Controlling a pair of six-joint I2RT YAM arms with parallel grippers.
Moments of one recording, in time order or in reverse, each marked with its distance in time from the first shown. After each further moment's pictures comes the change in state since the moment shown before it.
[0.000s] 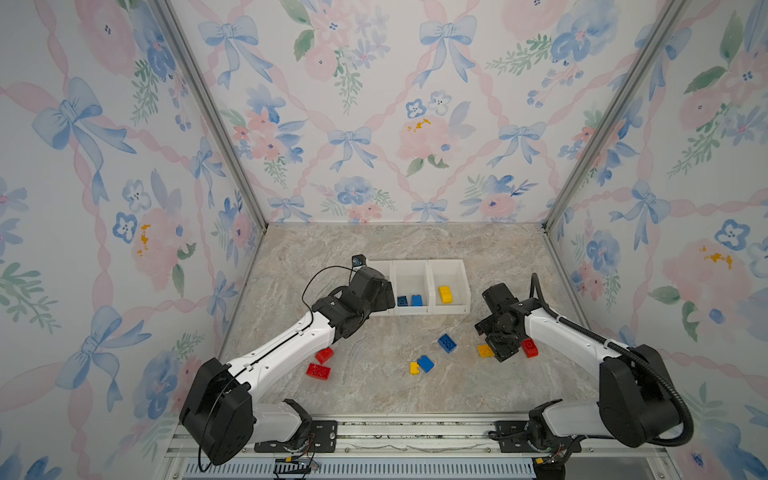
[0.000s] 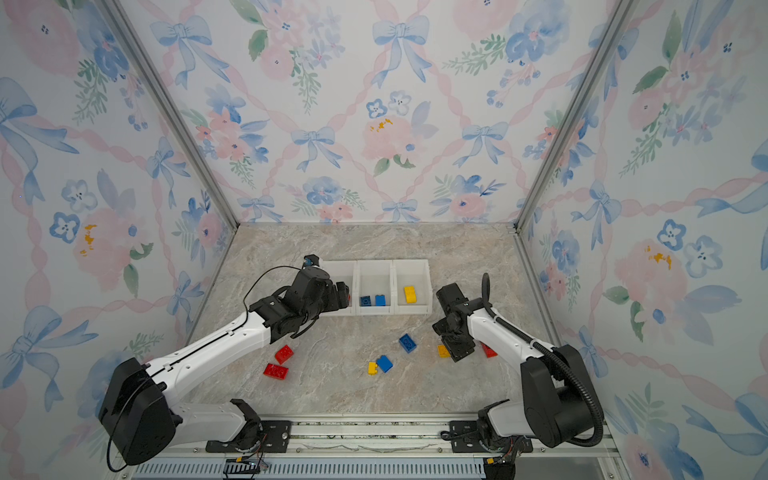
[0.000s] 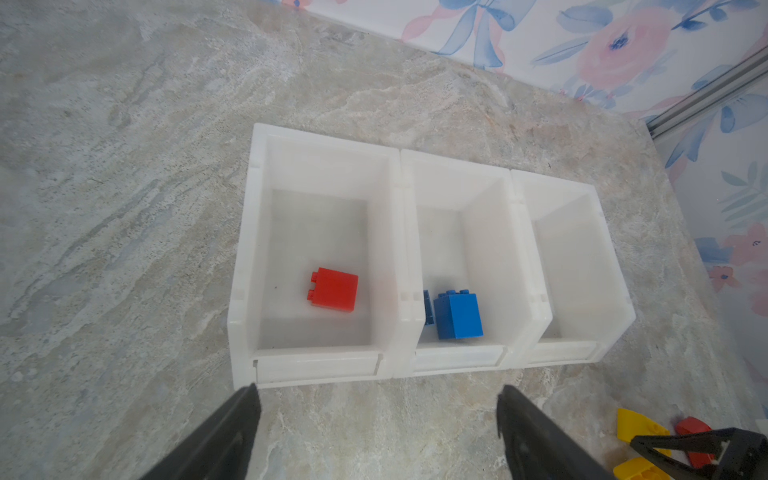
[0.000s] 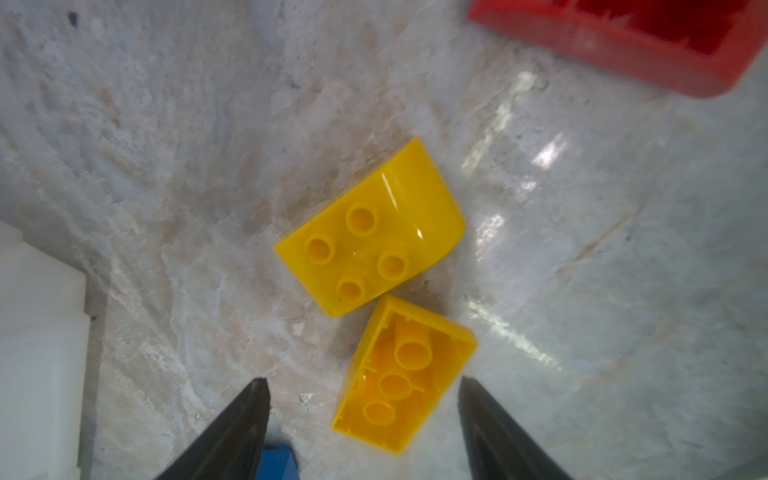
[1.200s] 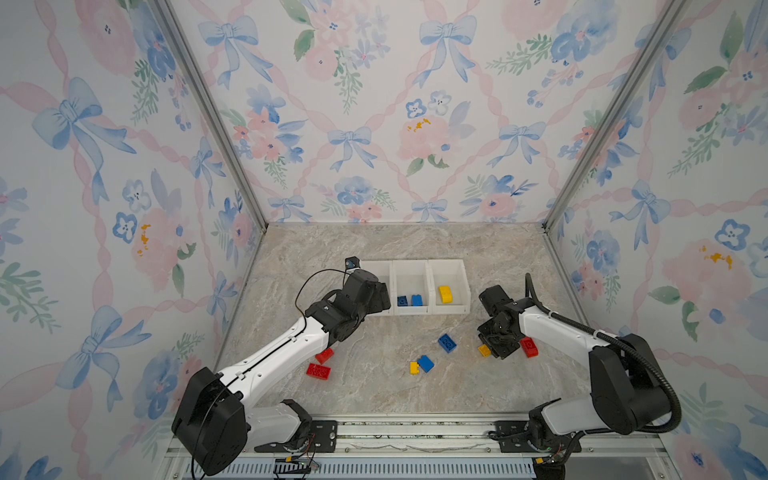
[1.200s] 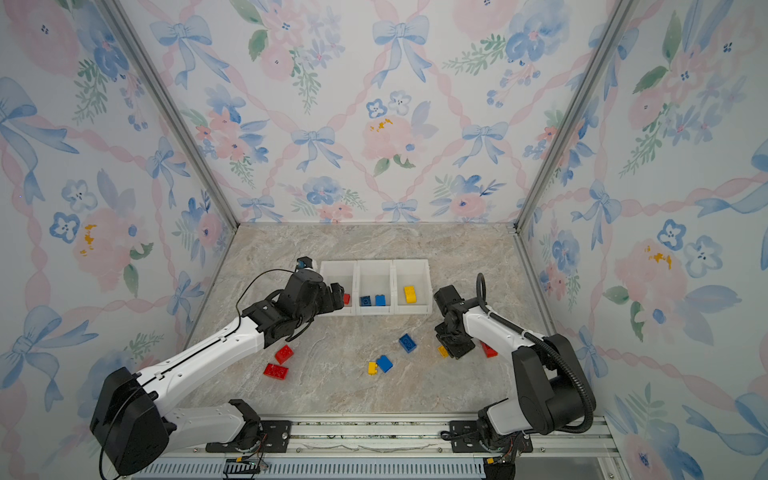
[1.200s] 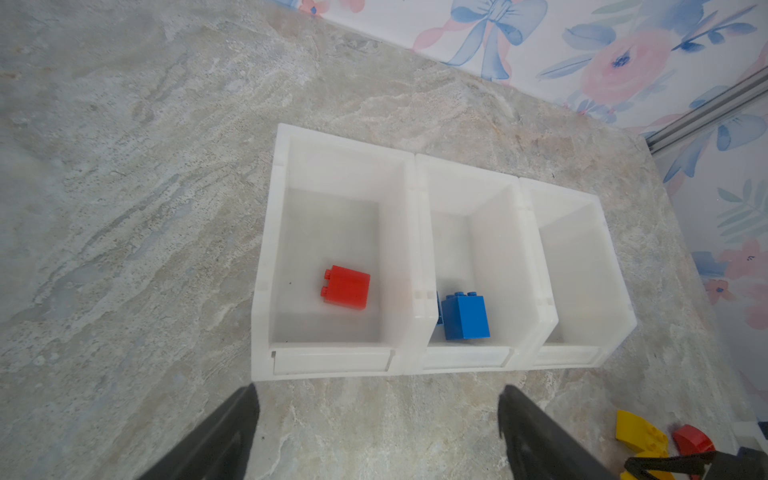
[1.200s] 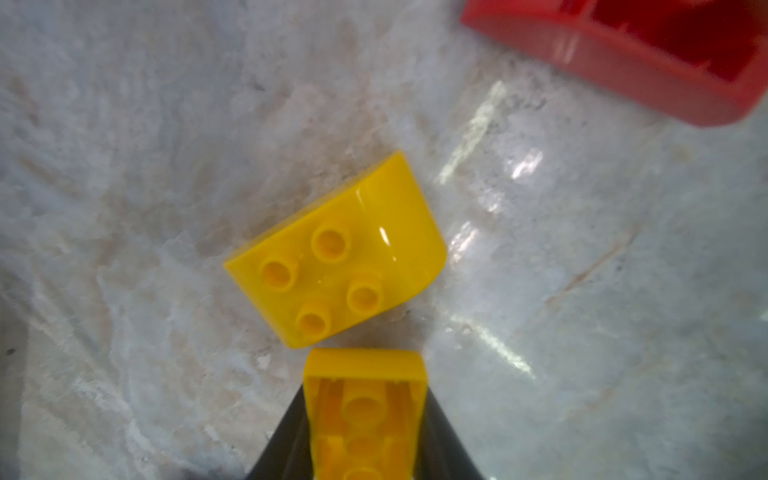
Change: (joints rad) left arm 0.021 -0.062 -0.052 0.007 -0.001 -0.016; right arm 0.020 0.056 0.023 -0.018 0.035 -0.056
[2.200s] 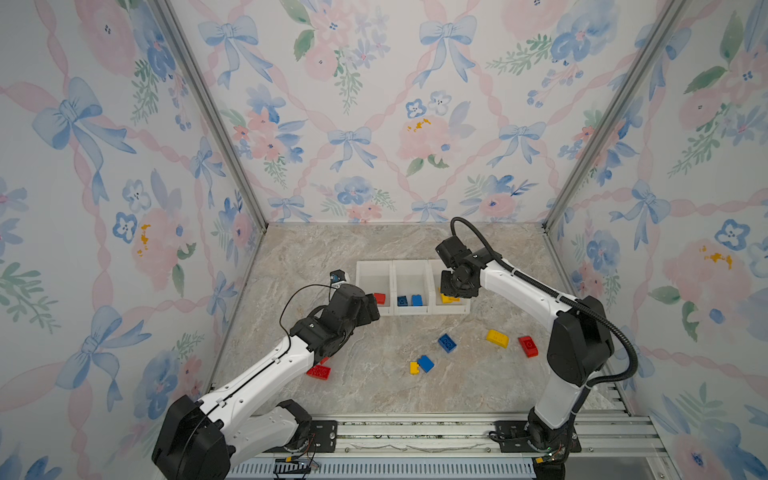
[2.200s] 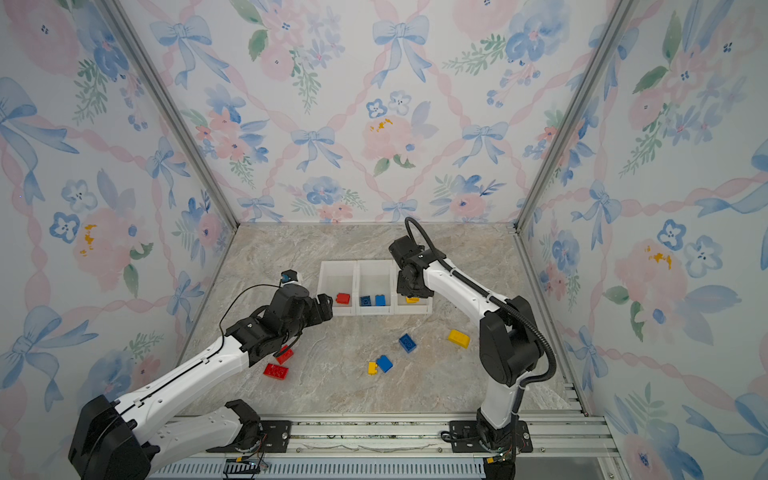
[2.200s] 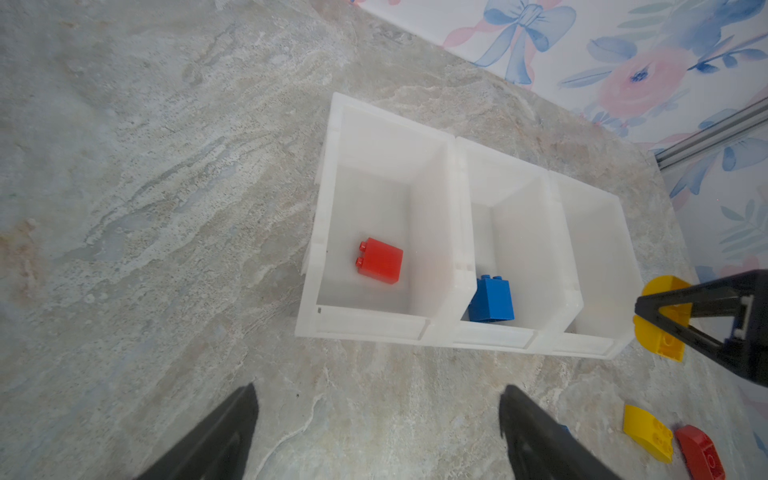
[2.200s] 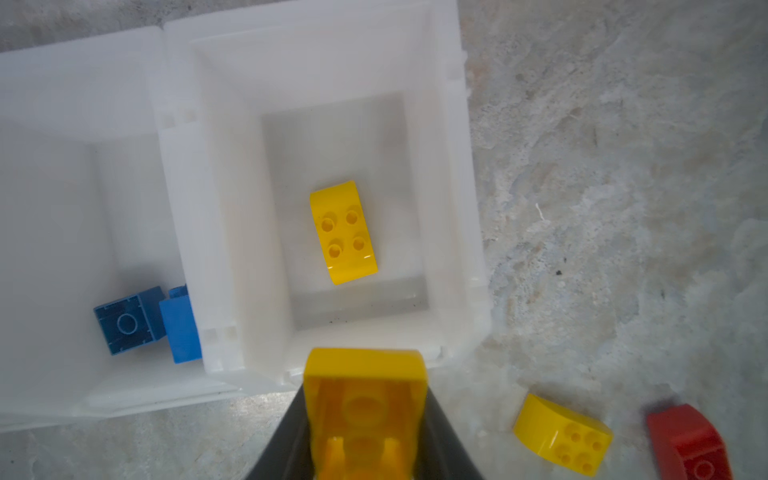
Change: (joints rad) left arm 0.021 -0.167 -0.157 0.000 -0.003 -0.060; right arm 0.182 0.385 0.715 -0.117 0.175 -0.766
